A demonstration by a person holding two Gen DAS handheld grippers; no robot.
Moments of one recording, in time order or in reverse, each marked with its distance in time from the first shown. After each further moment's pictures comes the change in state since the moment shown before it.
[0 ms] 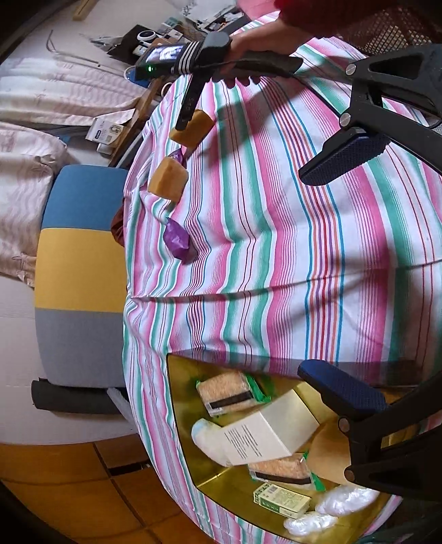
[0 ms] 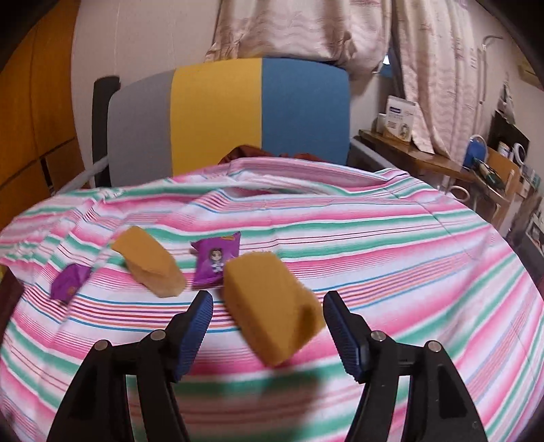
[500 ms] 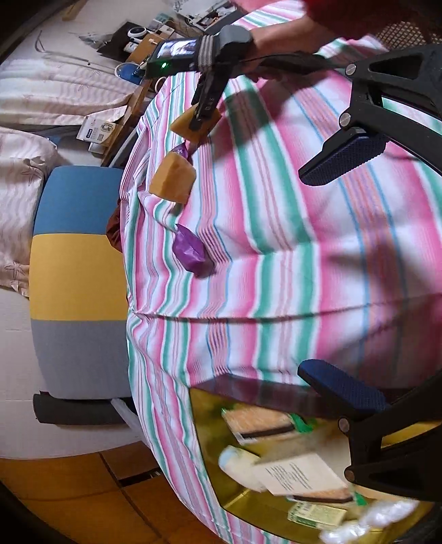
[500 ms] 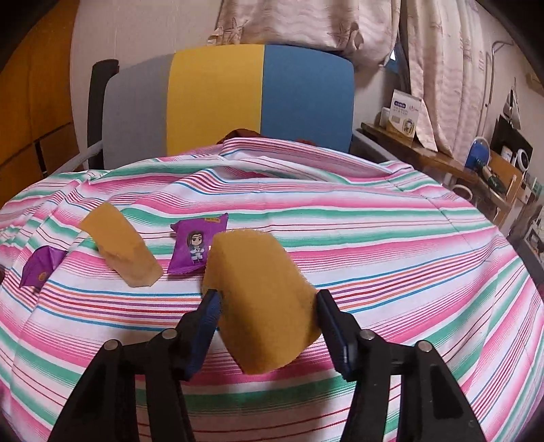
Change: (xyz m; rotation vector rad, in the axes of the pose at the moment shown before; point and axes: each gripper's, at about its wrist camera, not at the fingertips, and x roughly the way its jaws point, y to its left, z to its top) left arm 0.044 -0.025 0.040 0.036 0.011 0.020; right arm 0.024 -0.003 -0.010 -0.030 0.025 -0.022
